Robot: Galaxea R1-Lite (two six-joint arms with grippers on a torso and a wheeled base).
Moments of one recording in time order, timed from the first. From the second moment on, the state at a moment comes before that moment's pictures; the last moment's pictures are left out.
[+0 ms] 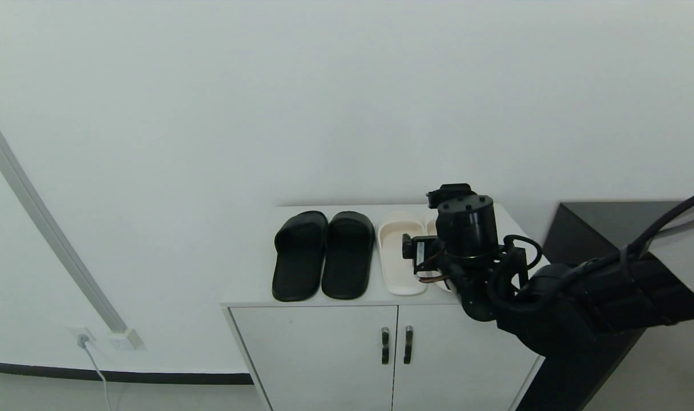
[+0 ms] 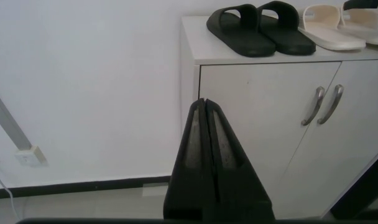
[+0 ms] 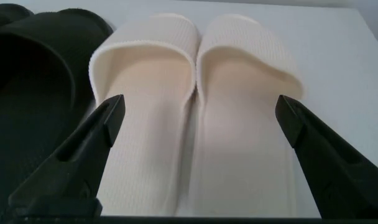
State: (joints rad) left arm 0.00 0.00 0.00 0.00 -0.05 -0.01; right arm 0.75 2.01 -1.13 -0.60 -0.66 0.21
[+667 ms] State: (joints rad) left arm 0.00 0.00 0.00 0.00 -0.05 -0.01; right arm 0.67 2.16 -1.34 -0.53 -0.56 0.20
